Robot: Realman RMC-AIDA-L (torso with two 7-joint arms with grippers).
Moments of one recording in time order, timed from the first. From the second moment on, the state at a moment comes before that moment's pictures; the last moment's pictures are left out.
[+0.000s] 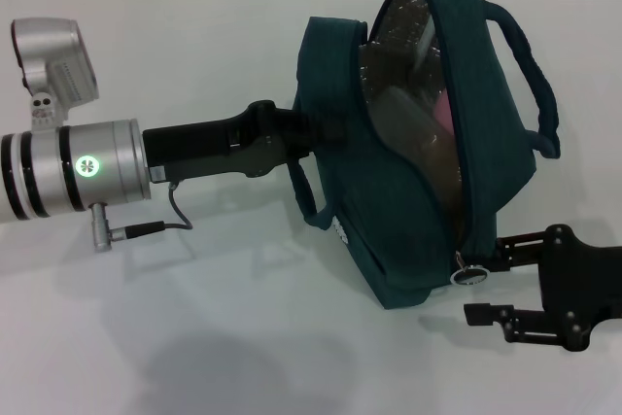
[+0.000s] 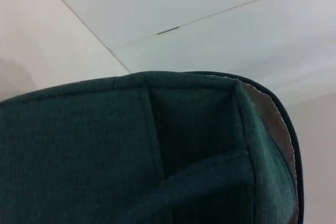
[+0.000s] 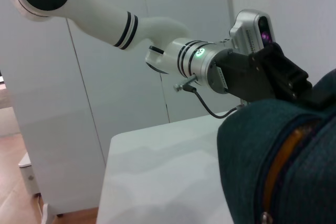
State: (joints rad) left arm -0.60 -2.09 0.81 0.45 1.76 1.58 -2.26; right arm 0.41 2.02 -1.00 -0.65 -1.83 -1.74 1.12
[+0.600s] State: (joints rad) left arm -0.60 -2.09 0.81 0.45 1.76 1.58 -2.26; right arm 0.42 2.02 -1.00 -0.64 -1.83 -1.72 1.13
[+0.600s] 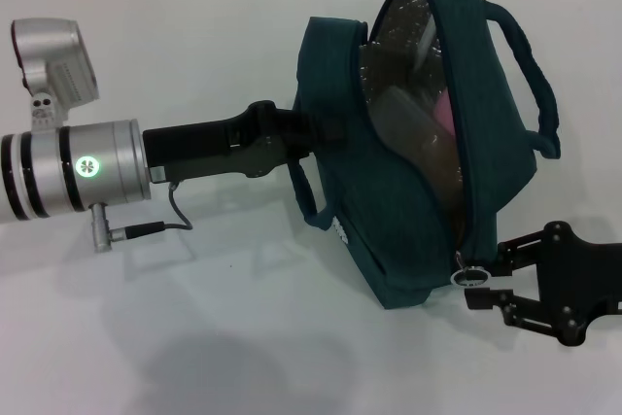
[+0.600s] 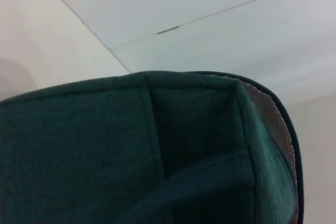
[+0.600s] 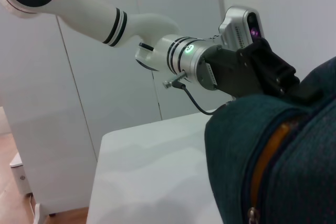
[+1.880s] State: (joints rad) left arm -0.58 -2.09 0.82 0.45 1.75 1.59 -2.19; right arm 0.41 2.01 -0.99 -0.69 -1.75 -1.79 1.11
